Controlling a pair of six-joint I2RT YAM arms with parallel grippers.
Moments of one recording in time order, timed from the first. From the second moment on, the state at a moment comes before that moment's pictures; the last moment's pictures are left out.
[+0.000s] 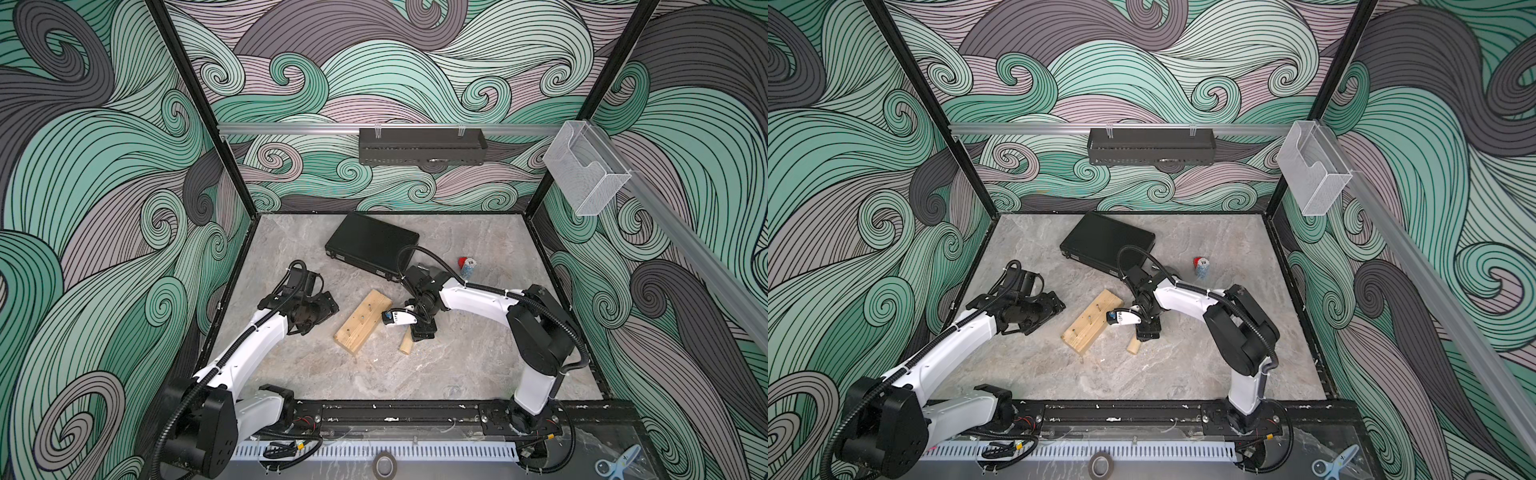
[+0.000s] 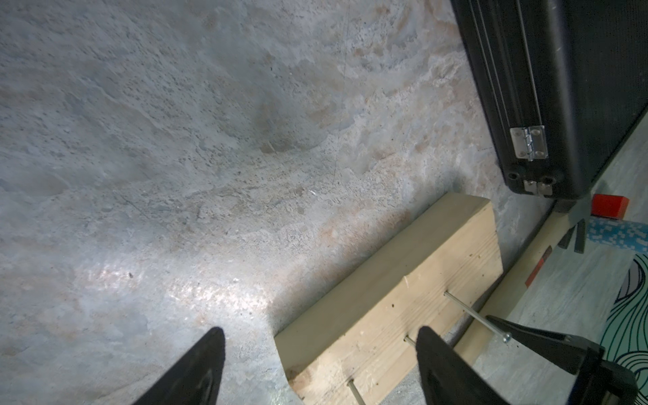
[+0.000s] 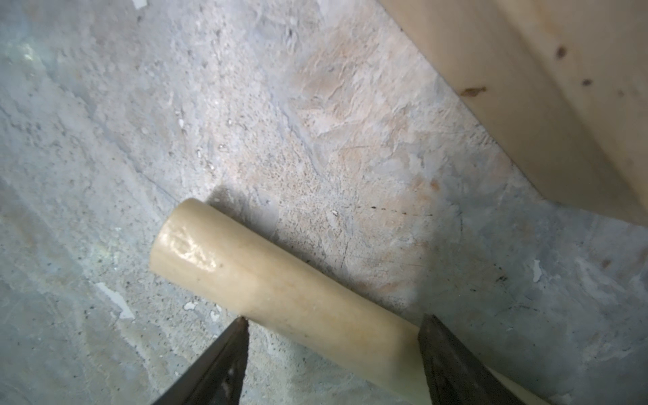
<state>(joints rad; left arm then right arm) -0.24 1.15 0.72 -0.67 0.13 -0.77 0.76 1.82 1.17 -0.78 -0.17 -0.95</state>
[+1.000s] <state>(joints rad) -0.24 1.12 0.72 -0.66 0.12 -0.77 0.79 1.89 1.20 -0.79 -0.14 -1.07</state>
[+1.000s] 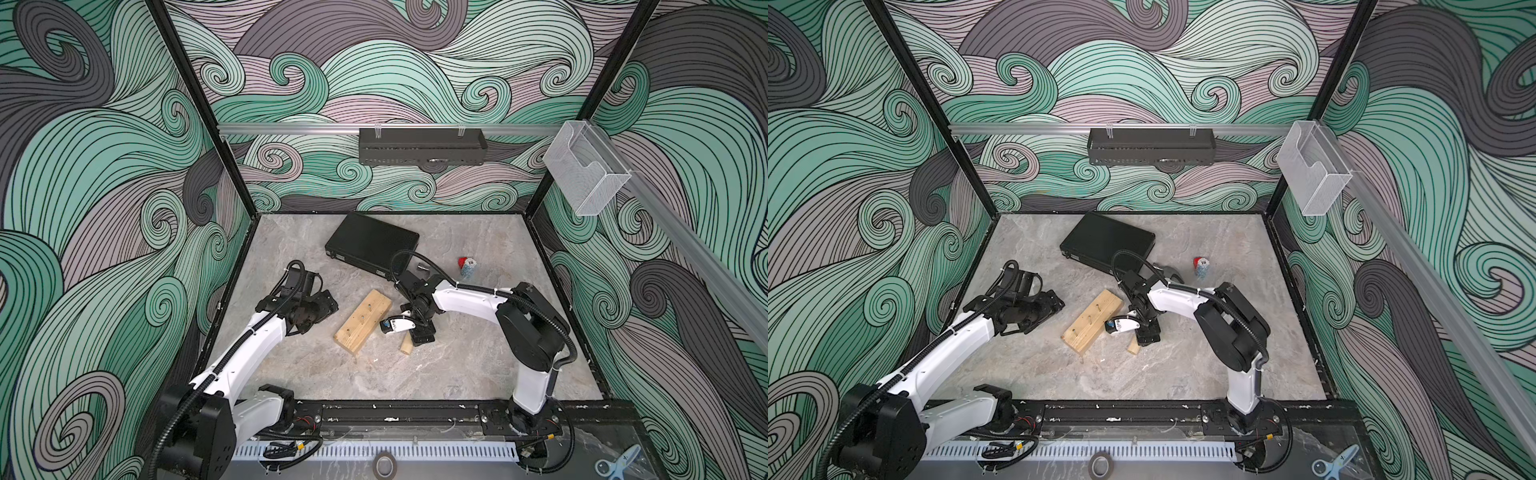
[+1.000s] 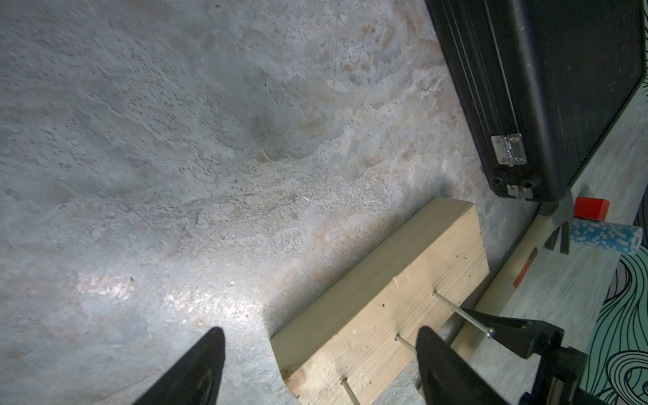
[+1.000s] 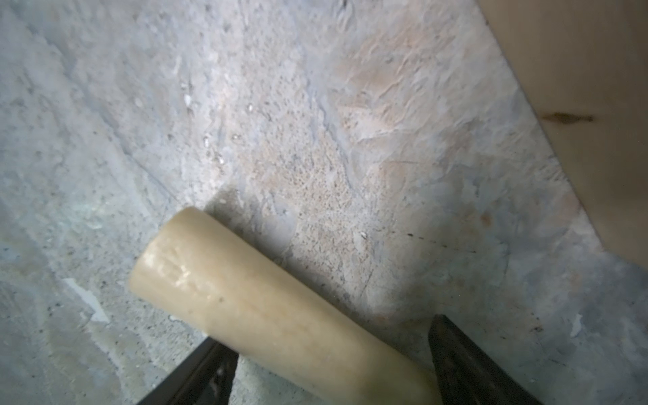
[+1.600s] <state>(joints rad) -0.24 1.12 0.72 -0.66 0.12 -0.77 0.79 1.93 1.25 -0.78 -0.15 -0.93</state>
